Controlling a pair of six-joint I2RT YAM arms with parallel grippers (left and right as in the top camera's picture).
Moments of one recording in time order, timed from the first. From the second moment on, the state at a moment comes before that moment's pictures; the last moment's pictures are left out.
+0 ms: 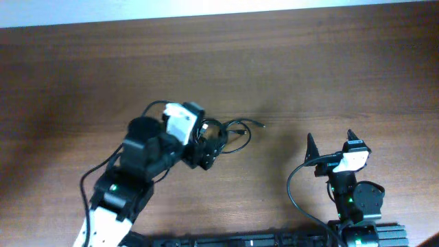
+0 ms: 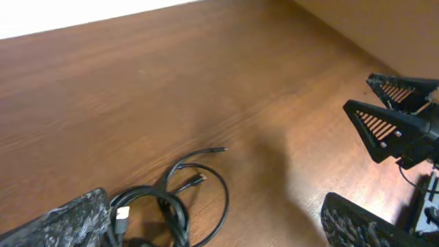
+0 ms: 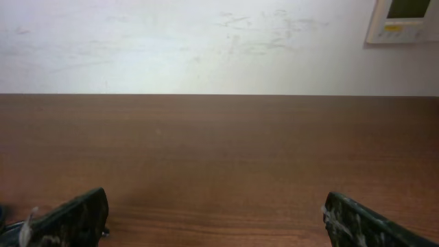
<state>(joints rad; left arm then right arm) -0.43 0.94 0.80 -0.36 0.38 -0.04 -0.01 0.01 0.01 -0.07 -0.06 0.02</state>
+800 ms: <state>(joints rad) -0.55 1.68 1.08 -0.53 -0.15 0.50 -0.01 0.01 0.01 -0.07 -0.05 0.02</state>
